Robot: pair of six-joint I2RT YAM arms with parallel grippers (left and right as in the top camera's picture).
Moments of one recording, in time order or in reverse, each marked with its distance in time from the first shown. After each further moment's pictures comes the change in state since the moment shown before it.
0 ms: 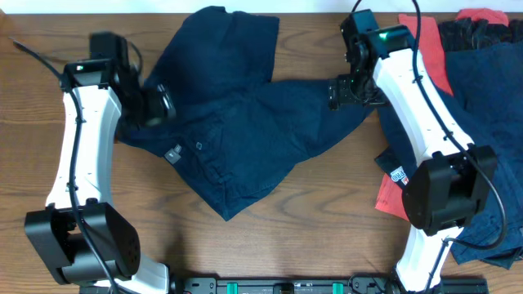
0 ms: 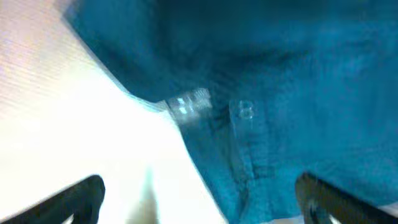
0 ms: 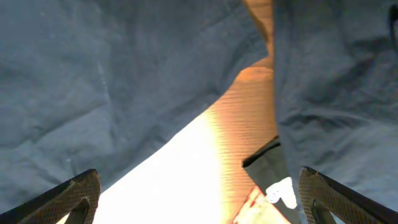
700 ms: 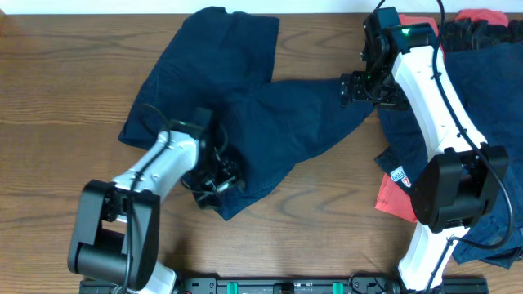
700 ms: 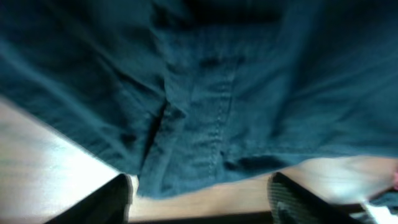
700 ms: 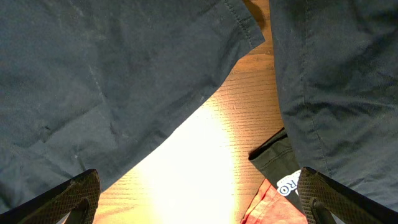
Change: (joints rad) left arm -0.386 -0.004 -0.599 0.332 0.328 -0.409; right arm -0.085 0.000 0.000 -0.019 -0.102 0.017
